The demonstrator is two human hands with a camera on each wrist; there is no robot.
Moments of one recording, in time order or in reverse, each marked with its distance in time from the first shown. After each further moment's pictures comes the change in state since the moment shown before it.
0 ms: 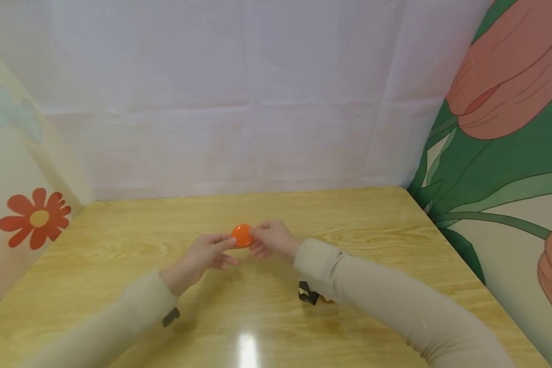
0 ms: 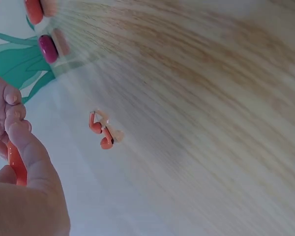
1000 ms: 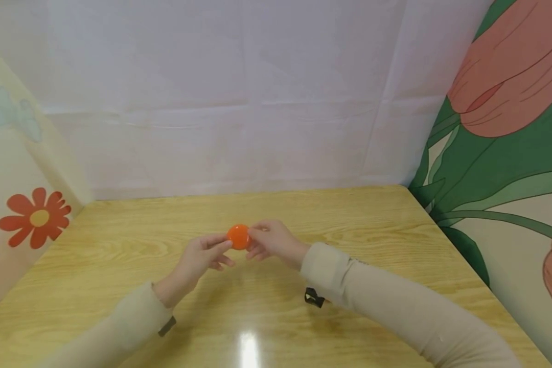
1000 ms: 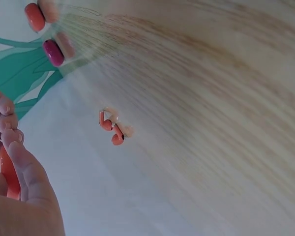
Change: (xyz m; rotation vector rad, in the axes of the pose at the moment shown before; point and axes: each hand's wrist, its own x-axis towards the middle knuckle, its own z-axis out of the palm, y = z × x) left_hand -0.019 -0.001 0.000 0.040 0.056 0.168; right_hand -0.016 -0.003 -0.001 -0.010 -0.077 -0.102
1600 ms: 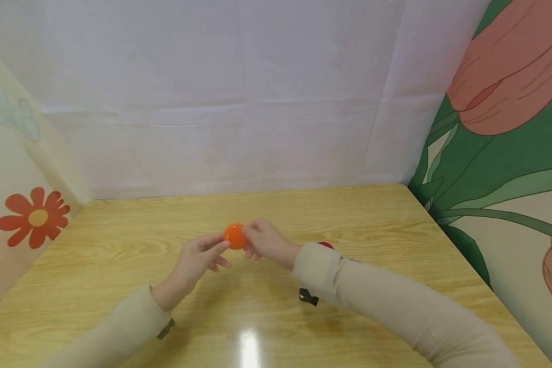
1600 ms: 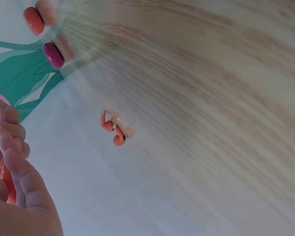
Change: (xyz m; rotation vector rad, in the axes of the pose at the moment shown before) left_hand -0.005 -0.002 0.001 -0.007 0.033 0.022; right_hand 0.003 0.000 0.013 -0.087 0.020 -0.046
